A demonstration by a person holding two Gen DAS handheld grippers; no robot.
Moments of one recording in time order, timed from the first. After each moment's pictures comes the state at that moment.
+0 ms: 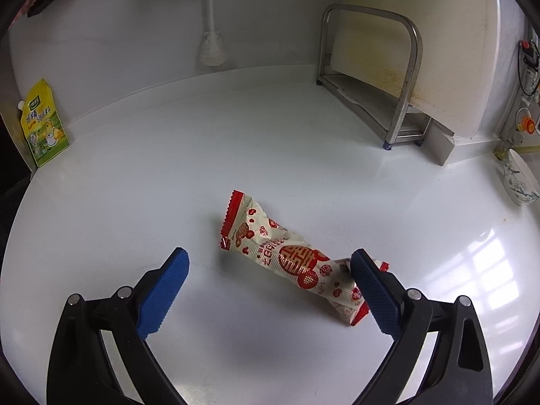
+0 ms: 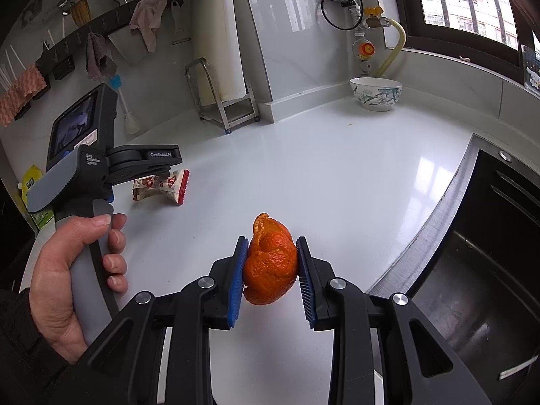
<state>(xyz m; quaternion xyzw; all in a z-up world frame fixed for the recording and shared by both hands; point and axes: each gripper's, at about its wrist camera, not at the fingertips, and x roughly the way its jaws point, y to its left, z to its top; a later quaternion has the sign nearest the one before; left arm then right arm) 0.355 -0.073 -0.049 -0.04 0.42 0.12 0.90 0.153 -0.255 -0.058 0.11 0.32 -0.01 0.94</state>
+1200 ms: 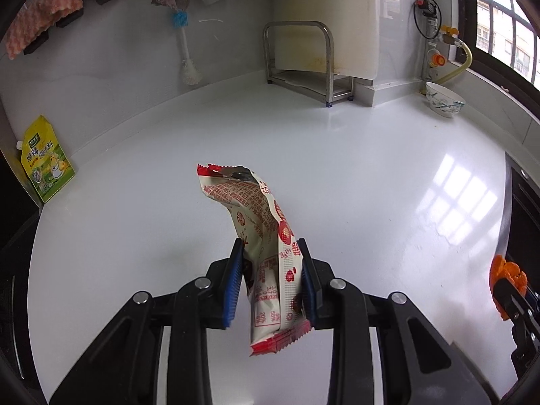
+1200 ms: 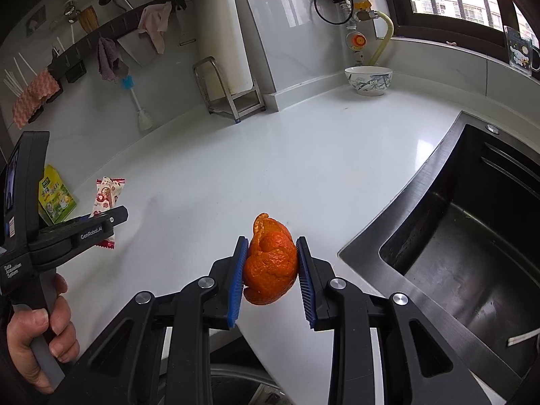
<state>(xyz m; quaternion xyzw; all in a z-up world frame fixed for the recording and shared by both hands) 0.200 -0.037 -0.028 0.06 0.39 -0.02 0.92 0.094 -0.240 -0.053 0.14 0.33 0.00 0.93</state>
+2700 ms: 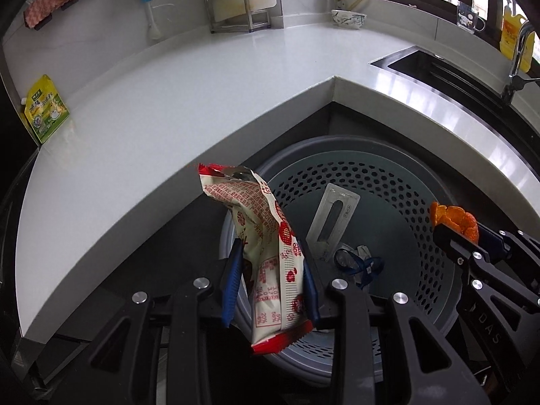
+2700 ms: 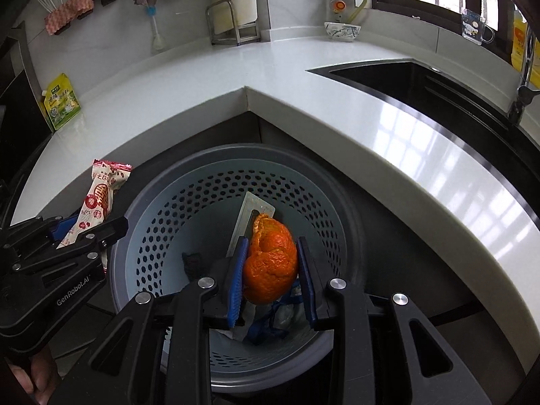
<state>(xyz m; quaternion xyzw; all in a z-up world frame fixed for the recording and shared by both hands) -0.041 -0.049 -0.104 0.11 0.44 -0.11 0.89 -0.107 -0.184 -0.126 0.08 0.41 -0.05 0.91</state>
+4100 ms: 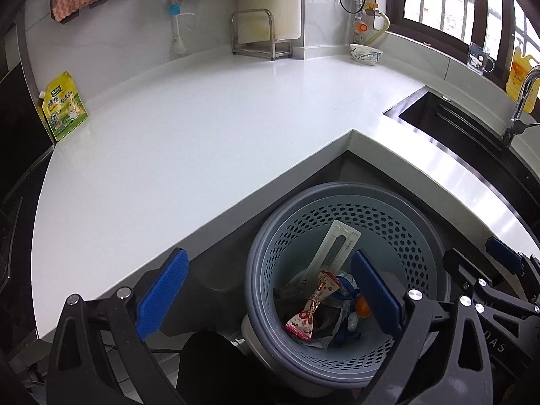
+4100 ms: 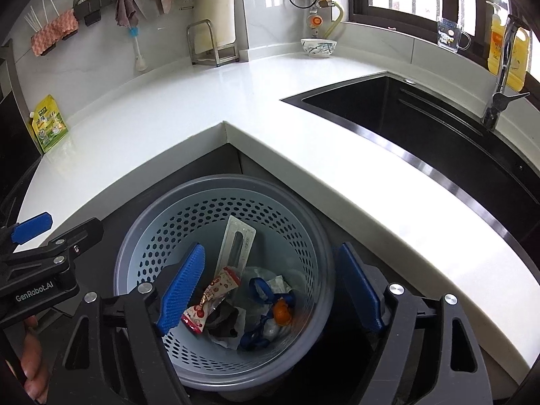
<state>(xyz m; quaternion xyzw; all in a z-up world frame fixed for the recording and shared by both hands) -0.038 -0.026 -0.052 0.07 0.41 -0.10 0.91 -0.116 -0.196 -0.081 0.09 0.38 -0.09 0.91</state>
